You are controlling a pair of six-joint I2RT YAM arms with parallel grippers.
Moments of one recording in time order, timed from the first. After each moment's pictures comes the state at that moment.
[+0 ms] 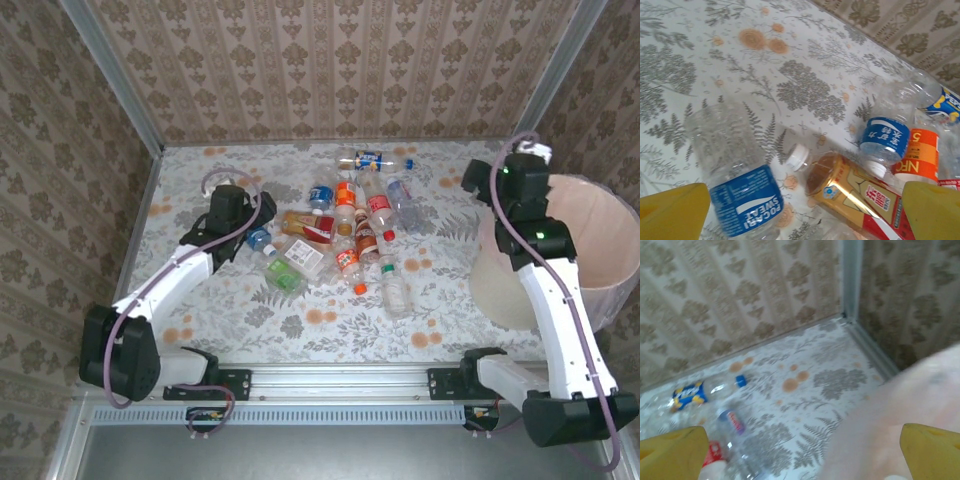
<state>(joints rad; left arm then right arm) -0.39 1.28 0.86 -0.23 -0.17 -0.71 0.06 1.06 1.25 -0.66 0.36 0.33</state>
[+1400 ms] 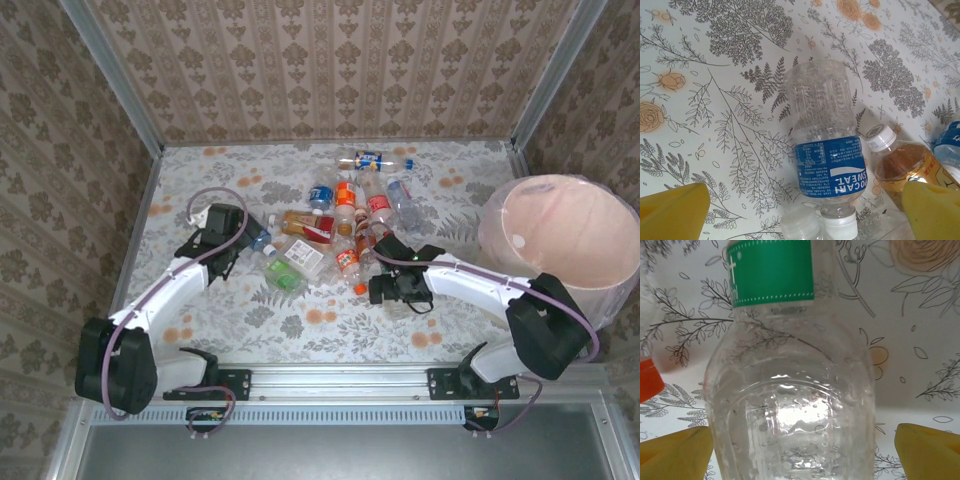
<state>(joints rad) -0.36 1.22 0.75 -0.36 -0.27 -0.89 0.65 1.44 0.80 -0.74 0.11 0.64</state>
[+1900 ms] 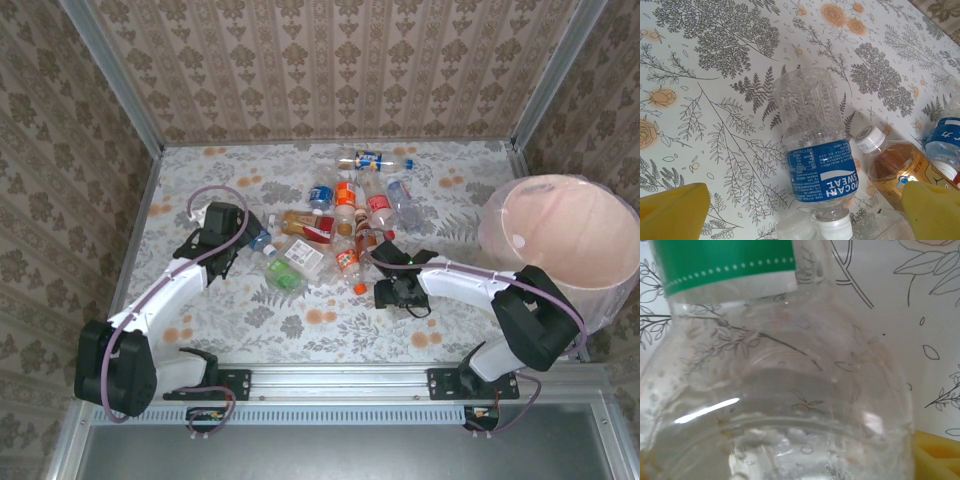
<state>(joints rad) -0.35 1.21 0.76 -0.33 -0.25 -0.82 0.66 1.49 0.75 -0.67 0.14 0.66</state>
